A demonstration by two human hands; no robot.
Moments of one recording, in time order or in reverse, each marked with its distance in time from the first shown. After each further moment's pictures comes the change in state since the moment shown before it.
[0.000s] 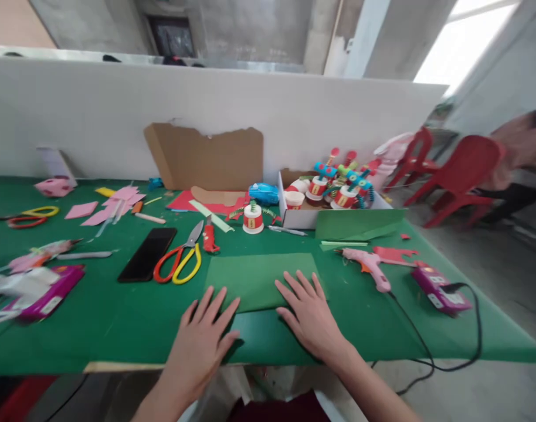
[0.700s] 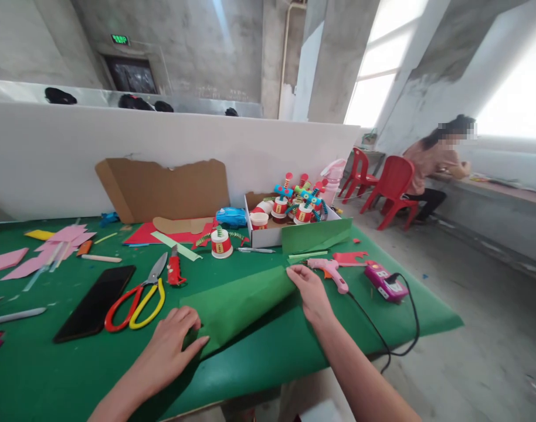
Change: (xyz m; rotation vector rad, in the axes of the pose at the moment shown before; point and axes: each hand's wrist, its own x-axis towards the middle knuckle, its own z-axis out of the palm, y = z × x) left_hand 0.056 -0.030 -0.008 -0.431 -0.179 -0.017; right_hand 0.032 0.050 -0.025 1.421 0.580 0.652
